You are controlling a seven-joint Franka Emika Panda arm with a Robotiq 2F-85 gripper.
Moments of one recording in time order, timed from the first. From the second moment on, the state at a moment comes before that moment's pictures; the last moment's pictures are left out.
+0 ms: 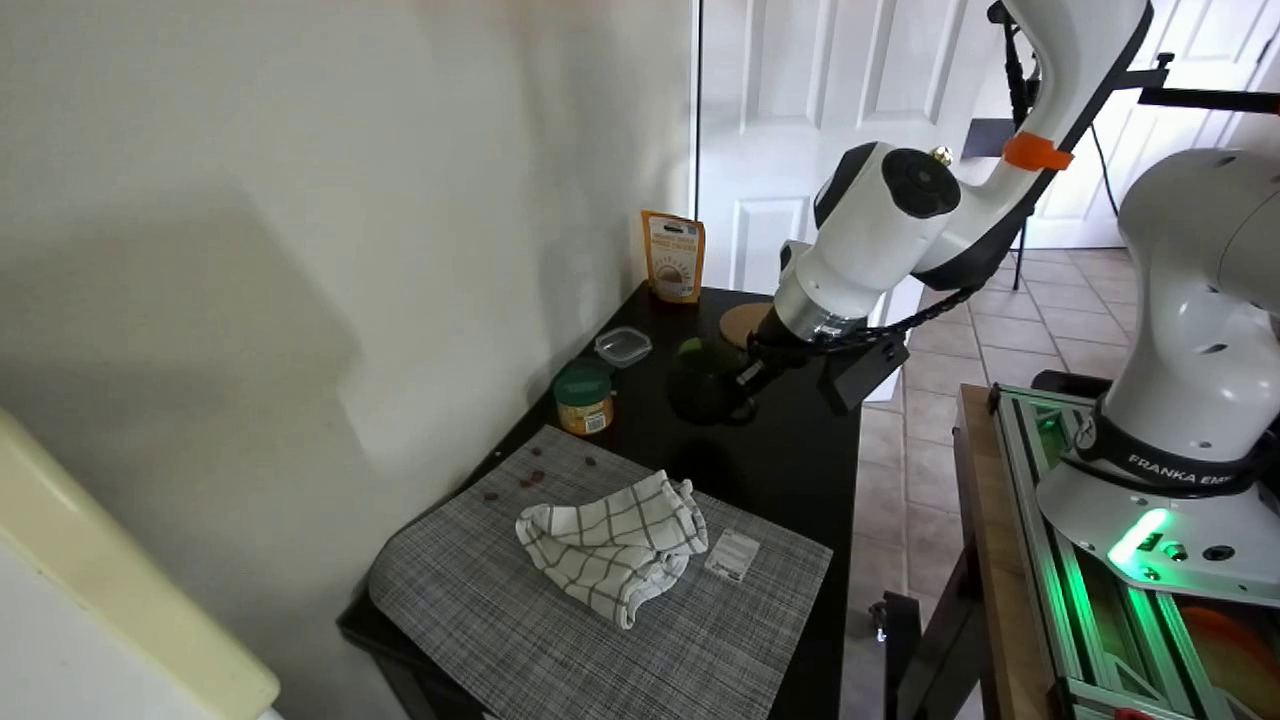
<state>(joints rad) 0.50 -0.06 -0.54 -2.74 -1.68 2.93 1.99</state>
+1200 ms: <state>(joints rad) 0.37 0.03 -0.66 -2.75 -1.70 3.24 1.79</state>
